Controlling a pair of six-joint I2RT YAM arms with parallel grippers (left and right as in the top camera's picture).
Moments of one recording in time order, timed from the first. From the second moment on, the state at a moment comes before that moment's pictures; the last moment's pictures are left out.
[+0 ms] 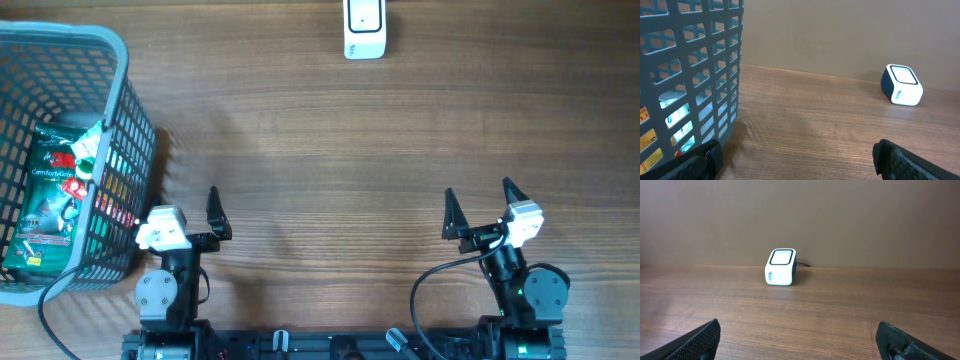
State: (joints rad) left arm 0.01 0.01 0.01 -0.07 -0.05 -0.13; right arm -0.03 0.01 0.01 0.01 -0.23 0.07
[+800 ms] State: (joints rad) left arm 0.01 0.01 0.01 -0.04 -0.05 -0.13; right arm -0.03 0.01 0.01 0.01 -0.23 0.07
